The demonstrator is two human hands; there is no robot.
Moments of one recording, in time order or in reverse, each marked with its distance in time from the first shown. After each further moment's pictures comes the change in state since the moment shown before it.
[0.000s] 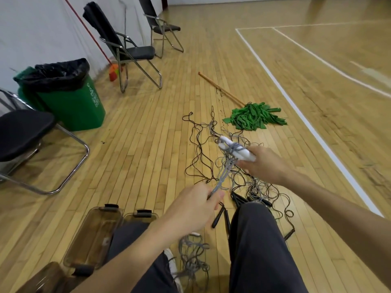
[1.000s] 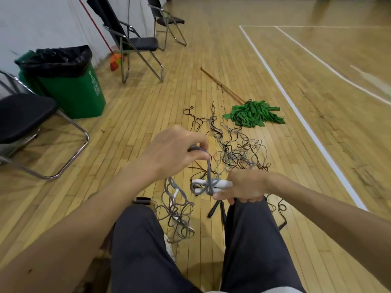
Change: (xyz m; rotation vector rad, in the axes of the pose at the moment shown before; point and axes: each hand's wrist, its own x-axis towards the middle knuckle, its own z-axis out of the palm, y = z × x) left_hand -0.003 -0.001 -0.085 0.419 0.320 0.520; right_hand -0.046 -0.053 0.024 -0.177 -0.679 0.013
